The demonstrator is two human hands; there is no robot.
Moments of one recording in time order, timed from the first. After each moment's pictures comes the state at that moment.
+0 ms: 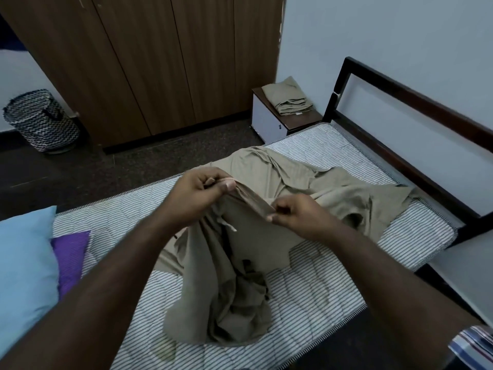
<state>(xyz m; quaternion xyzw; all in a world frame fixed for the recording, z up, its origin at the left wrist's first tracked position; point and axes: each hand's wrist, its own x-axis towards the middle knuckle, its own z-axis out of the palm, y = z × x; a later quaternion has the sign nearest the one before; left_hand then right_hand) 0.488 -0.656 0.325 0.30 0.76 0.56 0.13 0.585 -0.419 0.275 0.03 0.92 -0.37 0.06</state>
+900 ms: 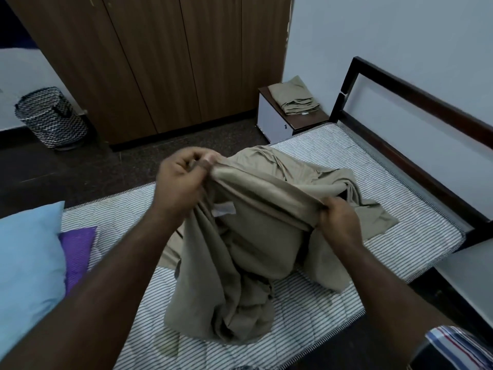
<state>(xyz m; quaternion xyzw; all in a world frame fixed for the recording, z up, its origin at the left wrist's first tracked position) 0.484 -0.664 0.331 0.19 0.75 0.63 -0.03 0.612 -0.378 0.222 0.26 0.93 -0.20 -0.13</state>
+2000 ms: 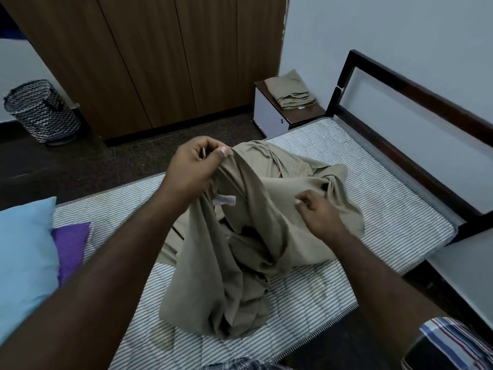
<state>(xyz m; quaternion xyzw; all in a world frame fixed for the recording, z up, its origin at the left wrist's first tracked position) 0.484 -0.638 0.342 0.19 0.79 0.58 0.05 0.596 -0.384 0.214 0.24 0.90 -0.36 -0.07</state>
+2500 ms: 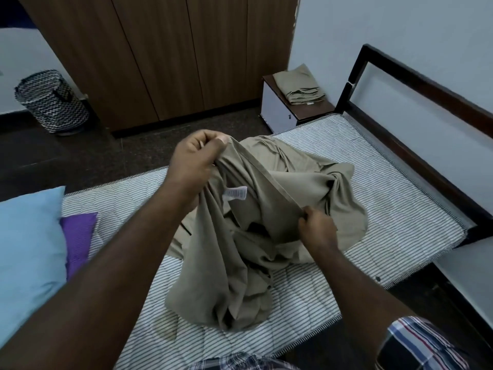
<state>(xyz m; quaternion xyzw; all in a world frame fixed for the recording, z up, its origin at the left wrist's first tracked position) 0.487 -0.640 0.340 0.09 0.68 0.72 0.11 0.606 -0.414 0.177 0.29 0.93 -0.23 -0.06</state>
